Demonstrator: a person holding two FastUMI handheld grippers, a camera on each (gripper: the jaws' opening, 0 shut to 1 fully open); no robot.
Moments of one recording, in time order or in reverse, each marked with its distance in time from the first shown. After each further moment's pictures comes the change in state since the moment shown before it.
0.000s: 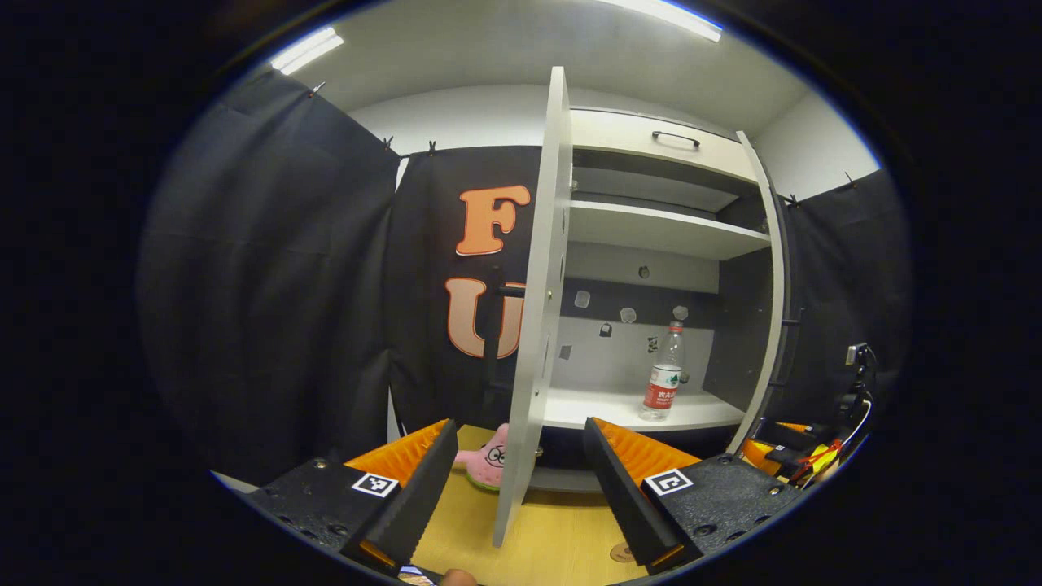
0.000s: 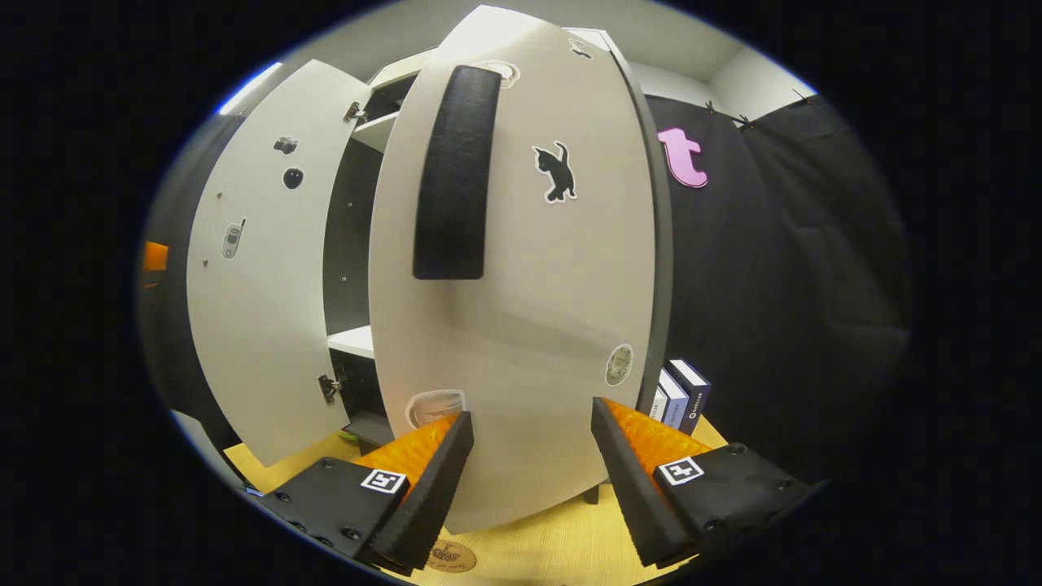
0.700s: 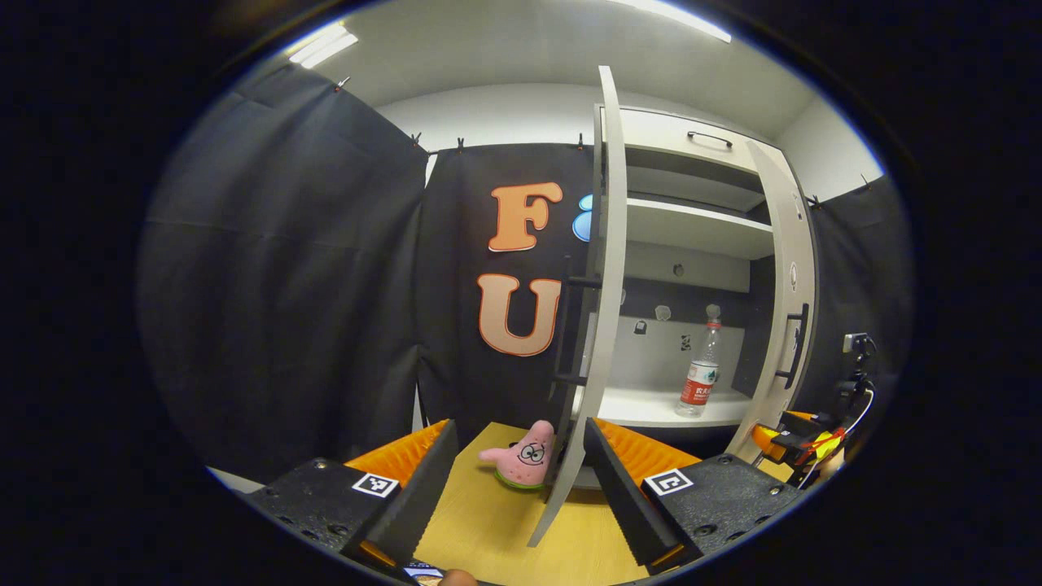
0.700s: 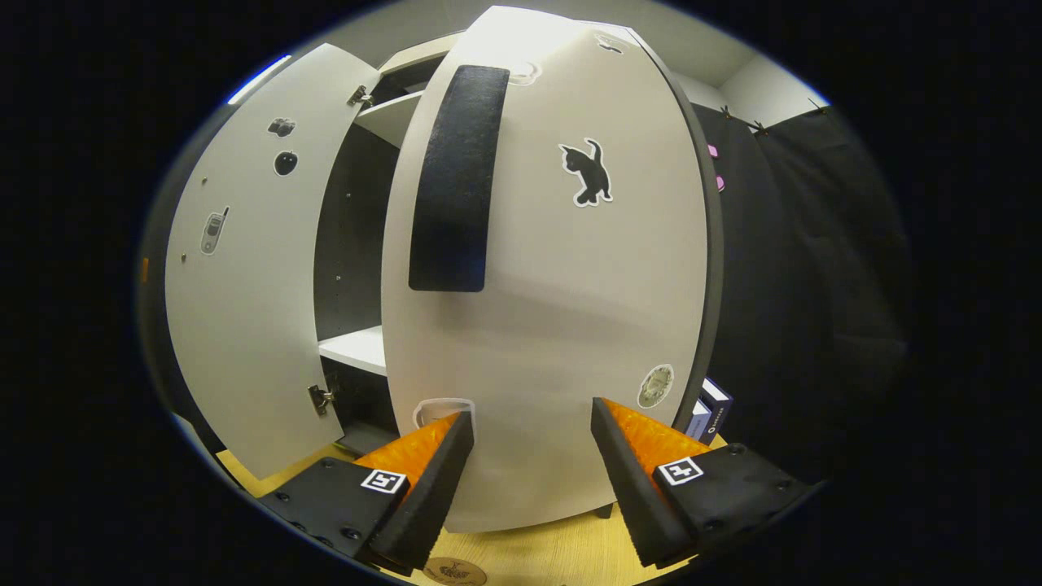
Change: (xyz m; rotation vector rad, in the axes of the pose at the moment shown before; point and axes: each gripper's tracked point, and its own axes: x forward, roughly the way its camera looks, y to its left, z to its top) left arm 0.004 0.048 -0.018 -0.023 0.015 0.083; right arm 0.039 0.025 0.010 -0.022 -0.007 -0.002
